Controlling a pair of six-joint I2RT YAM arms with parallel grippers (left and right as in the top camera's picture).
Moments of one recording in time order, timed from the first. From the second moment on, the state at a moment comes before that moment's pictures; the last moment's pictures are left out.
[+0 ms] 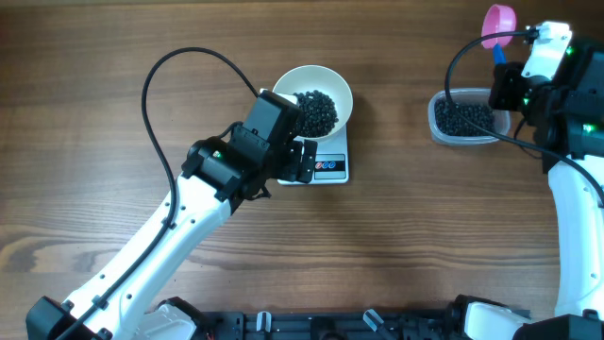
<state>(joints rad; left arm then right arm) -0.60 1.40 1.22 -0.85 -0.10 -0.34 -0.21 1.38 1.25 -0.54 -0.22 -0.01</state>
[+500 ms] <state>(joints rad) -0.60 1.40 1.22 -0.85 -0.10 -0.34 -0.21 1.39 1.25 -0.86 -0.04 -0.38</state>
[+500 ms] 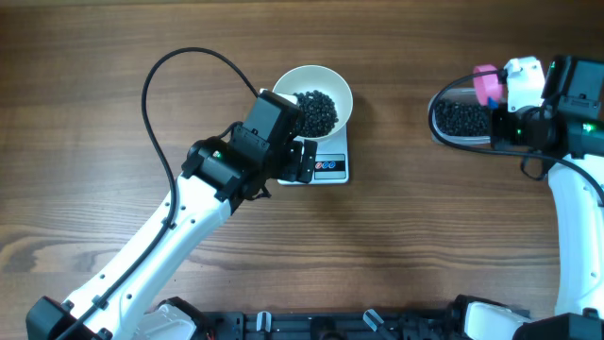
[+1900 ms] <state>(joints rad) -0.60 1.40 1.22 -0.85 -0.10 -0.34 -0.21 1.64 1.25 -0.88 -0.15 -0.46</state>
